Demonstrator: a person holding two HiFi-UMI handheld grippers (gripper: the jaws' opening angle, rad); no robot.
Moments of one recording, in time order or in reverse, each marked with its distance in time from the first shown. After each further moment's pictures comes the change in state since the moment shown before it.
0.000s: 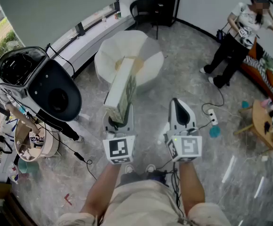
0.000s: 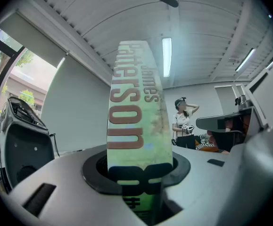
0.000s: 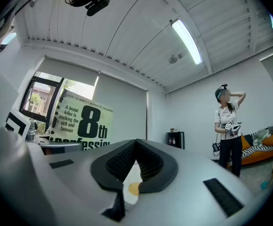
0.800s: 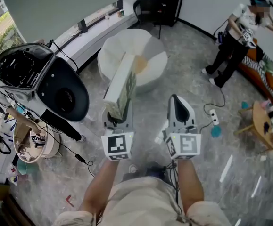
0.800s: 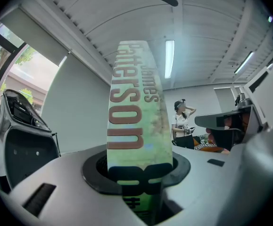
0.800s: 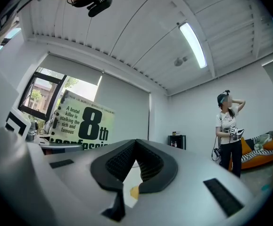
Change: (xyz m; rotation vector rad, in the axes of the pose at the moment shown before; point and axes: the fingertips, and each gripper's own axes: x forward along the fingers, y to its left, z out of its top) left arm 0.003 0.080 -0.008 -0.001 -0.010 -0.025; right arm 0.042 0.071 0.002 -0.037 -0.025 -0.013
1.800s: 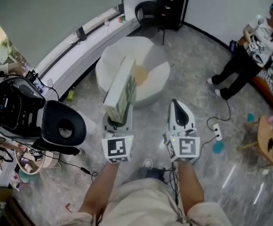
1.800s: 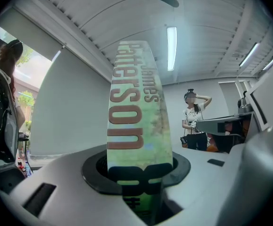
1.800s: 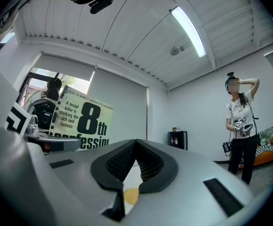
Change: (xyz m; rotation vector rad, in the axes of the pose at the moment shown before) left arm 0.172 -0.013 -0.015 0.024 0.021 0.027; right arm 0.140 -0.108 -0.050 0.034 0.019 0.020
